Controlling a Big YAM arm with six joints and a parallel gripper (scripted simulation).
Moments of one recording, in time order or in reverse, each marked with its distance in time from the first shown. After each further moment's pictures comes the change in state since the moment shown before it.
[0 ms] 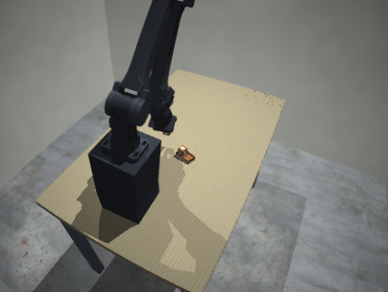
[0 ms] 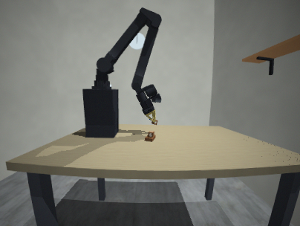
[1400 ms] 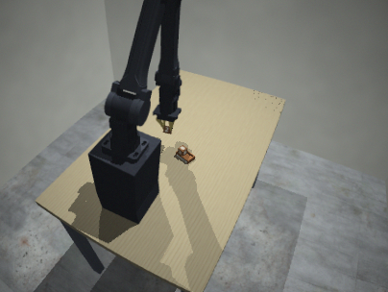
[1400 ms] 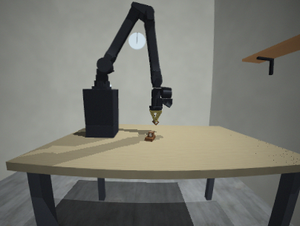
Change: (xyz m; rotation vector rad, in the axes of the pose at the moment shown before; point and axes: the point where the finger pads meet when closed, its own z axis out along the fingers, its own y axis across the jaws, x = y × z) arm -0.011 0.000 0.003 -0.005 0.493 0.000
